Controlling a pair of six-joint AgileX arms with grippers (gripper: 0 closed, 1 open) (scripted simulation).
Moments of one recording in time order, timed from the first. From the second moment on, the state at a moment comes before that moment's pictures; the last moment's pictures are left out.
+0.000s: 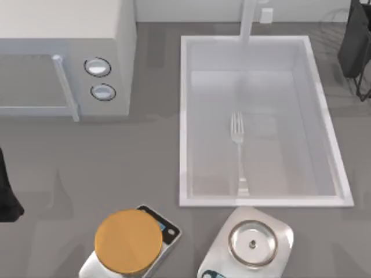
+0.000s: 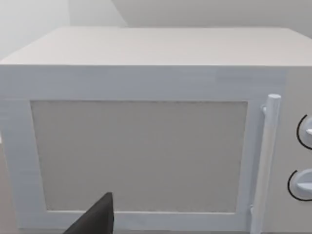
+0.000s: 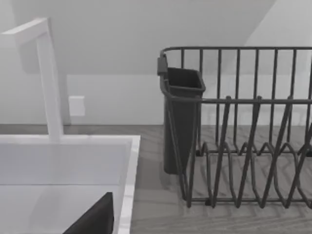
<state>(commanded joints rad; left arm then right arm) 0.00 0.00 0.00 0.00 0.00 0.00 0.00 0.00 0.00 0.00 0.00 0.00</state>
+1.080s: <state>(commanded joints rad) 0.00 0.00 0.00 0.00 0.00 0.00 0.20 1.09 1.00 -0.58 0.00 0.21</state>
